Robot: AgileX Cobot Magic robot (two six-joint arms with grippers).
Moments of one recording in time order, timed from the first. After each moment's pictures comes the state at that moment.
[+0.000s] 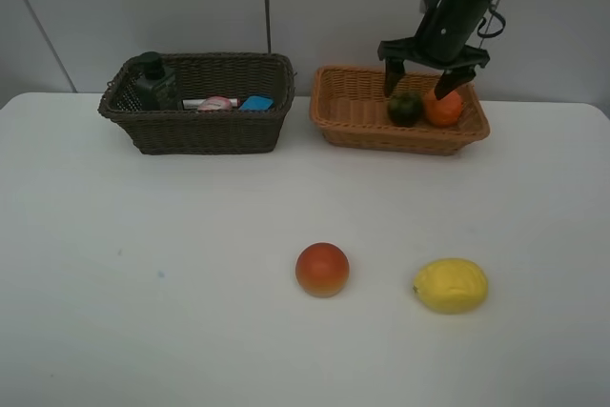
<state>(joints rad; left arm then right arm) -0.13 -0.01 -0.51 -0.05 1.07 0.02 0.23 2.30 -2.07 0.04 1.19 0.07</state>
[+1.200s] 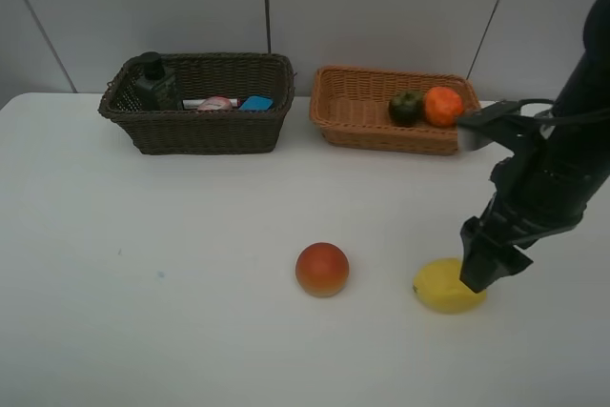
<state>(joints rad) -0.13 -0.01 -0.51 -0.05 1.07 0.02 0.45 1.46 -0.80 0.03 1.03 -0.28</state>
